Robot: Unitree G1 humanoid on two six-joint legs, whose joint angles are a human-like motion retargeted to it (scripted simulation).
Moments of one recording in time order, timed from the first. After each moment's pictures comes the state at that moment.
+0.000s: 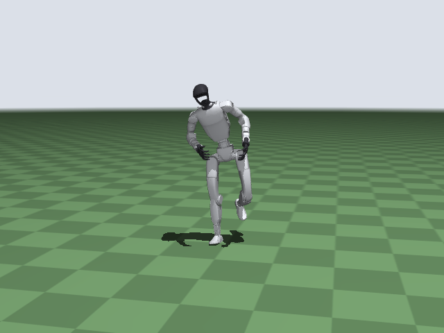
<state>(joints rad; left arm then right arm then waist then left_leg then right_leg) 0.18 0.39 -0.24 0.17 -0.93 -0.08 -0.10 0.06 -0.56 0.47 -0.21 0.17 -0.14 -0.15 -0.08 0.11 0.36 -0.27 0.04 0.39 1.35 -0.40 0.10 -0.16 -0.19 -0.20 0.01 -0.18 0.09</state>
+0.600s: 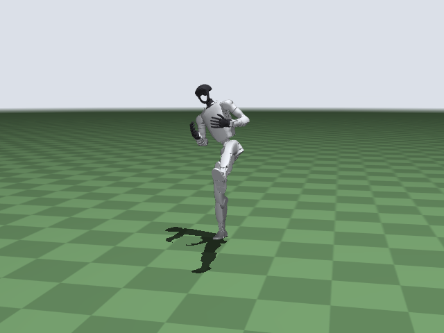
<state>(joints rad) 0.24 0.32 -0.08 -0.42 -0.86 -0.14 0.04 -0.10 -0.38 0.42 -0.41 0.24 -0.11 -0.08 0.24 -0.10 0.49 -0.85 0.58 0.55 0.28 0.18 -0.26 0.28 -0.72 0.47 0.19 -0.44 0.23</state>
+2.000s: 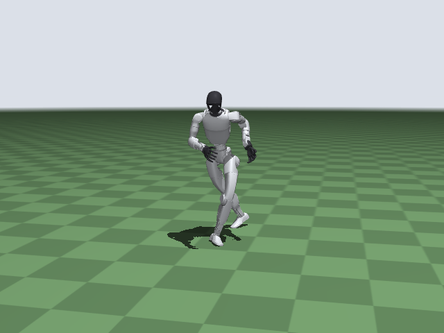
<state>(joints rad) 0.55 0.34 0.05 -0.32 -1.10 -0.23 0.19 -0.76 -0.30 0.57 0.04 -0.10 0.14 -0.32 0.63 -0.24 0.52 -0.55 0.33 1.16 0.57 -0.21 -0.07 0.23 -0.08 -0.13 0.08 -0.20 0.09</state>
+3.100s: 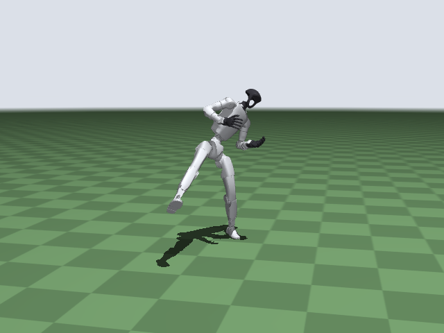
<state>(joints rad) -0.32 0.46 -0.58 -0.15 -0.68 -0.24 0.28 0.31 -0.41 0.12 -0.43 0.56 -0.31 -0.48 0.29 -0.09 0.50 0.01 0.57 -0.49 0.45 -0.32 -0.26 -0.43 -0.49 -0.24 0.19 0.08 0.26</state>
